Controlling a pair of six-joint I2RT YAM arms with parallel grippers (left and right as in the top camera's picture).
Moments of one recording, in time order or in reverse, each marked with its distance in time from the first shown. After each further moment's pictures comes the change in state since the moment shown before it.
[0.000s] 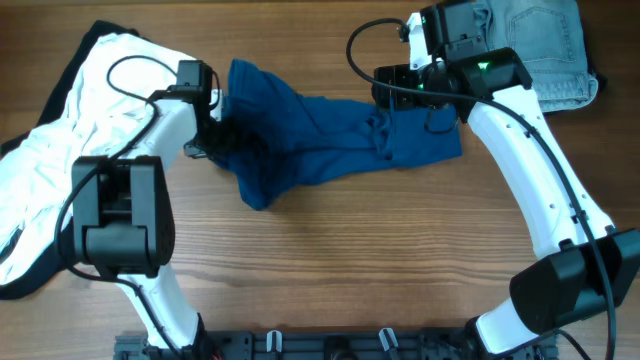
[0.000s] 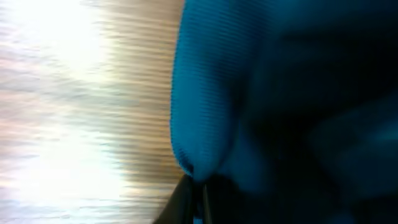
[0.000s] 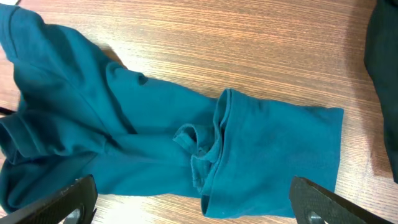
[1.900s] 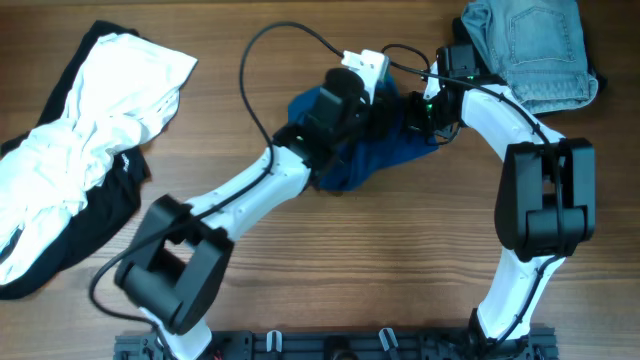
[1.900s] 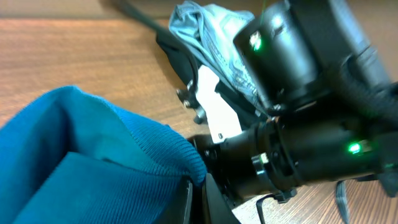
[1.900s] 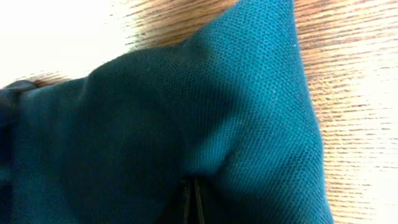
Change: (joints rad) left arm -0.636 -0.162 -0.075 0.885 0.113 -0.212; right arm -0.192 0.350 -0.224 0.320 -0.232 0.229
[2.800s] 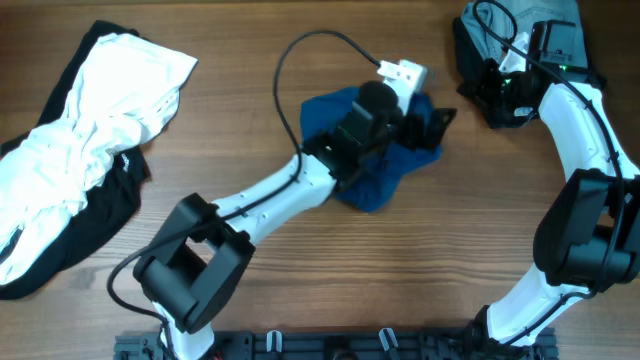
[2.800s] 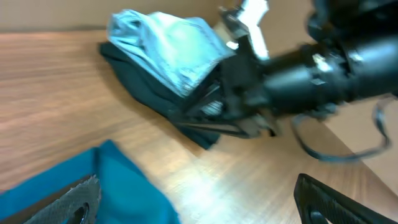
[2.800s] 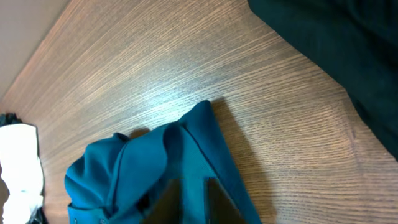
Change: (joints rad) left arm -0.094 0.040 0.053 0.072 -0.016 -0.020; right arm -0.264 -0.168 0.053 -0.043 -0.169 0.010
